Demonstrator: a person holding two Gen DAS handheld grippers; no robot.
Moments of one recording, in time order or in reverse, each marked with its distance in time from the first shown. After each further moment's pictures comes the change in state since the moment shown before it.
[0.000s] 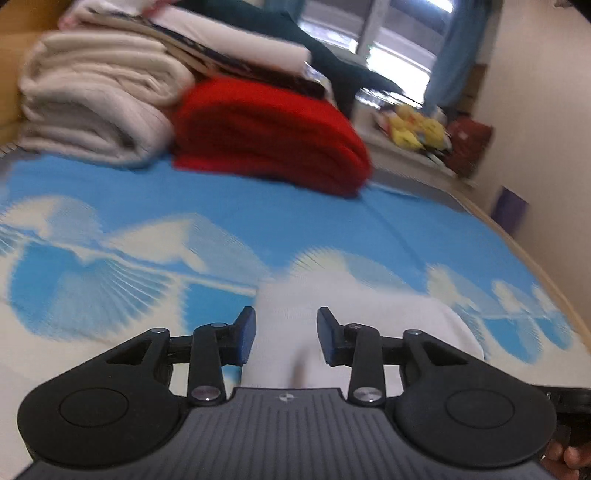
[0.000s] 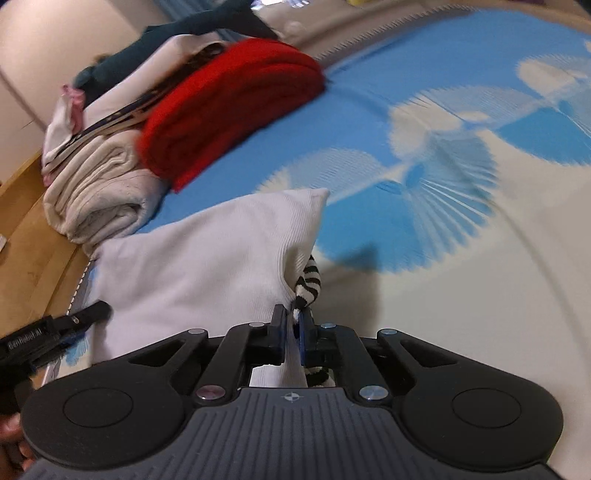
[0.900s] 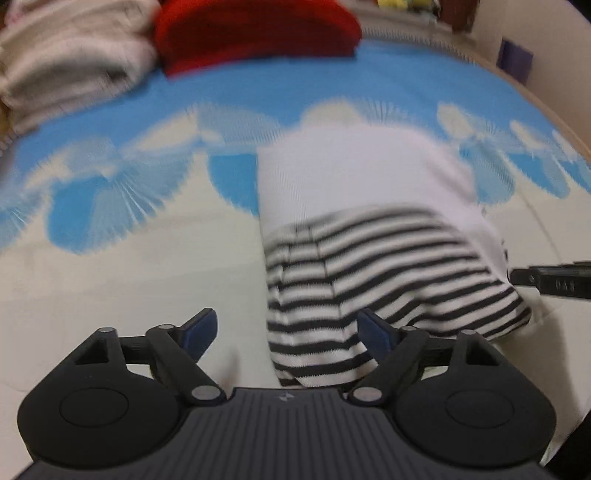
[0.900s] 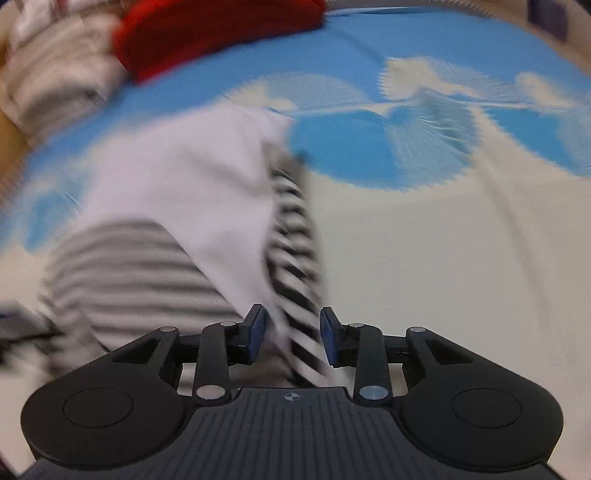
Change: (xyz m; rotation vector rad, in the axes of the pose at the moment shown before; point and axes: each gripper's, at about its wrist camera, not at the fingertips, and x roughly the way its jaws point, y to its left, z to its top) left arm -0.049 -0.028 -0.066 0.275 0.353 0.110; right arm 0.006 0.026 -0.050 -0.232 0.228 -0.318
